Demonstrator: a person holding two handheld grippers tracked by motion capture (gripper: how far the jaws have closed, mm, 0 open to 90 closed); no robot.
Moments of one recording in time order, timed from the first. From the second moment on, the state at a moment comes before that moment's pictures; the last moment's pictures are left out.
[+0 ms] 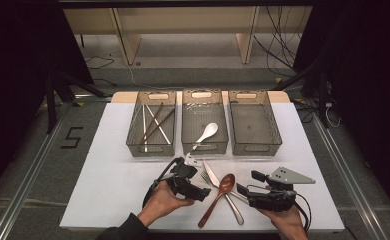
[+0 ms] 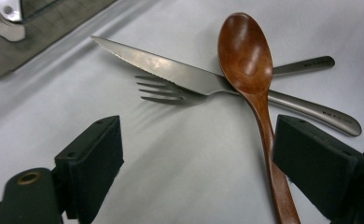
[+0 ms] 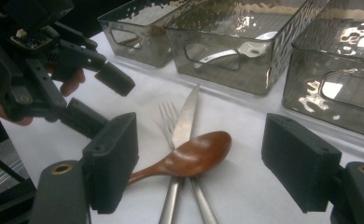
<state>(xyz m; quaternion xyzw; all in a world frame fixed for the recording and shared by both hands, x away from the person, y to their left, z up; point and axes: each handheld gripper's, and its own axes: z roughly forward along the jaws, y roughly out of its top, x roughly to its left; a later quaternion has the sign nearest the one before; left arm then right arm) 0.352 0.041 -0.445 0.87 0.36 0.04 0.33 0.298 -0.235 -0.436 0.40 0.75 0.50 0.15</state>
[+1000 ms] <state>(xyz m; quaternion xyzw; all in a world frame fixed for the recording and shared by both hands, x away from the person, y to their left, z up) 0.332 0.004 -0.469 0.90 0.31 0.02 0.31 0.298 -0.235 -0.436 0.40 0.76 0.50 0.14</state>
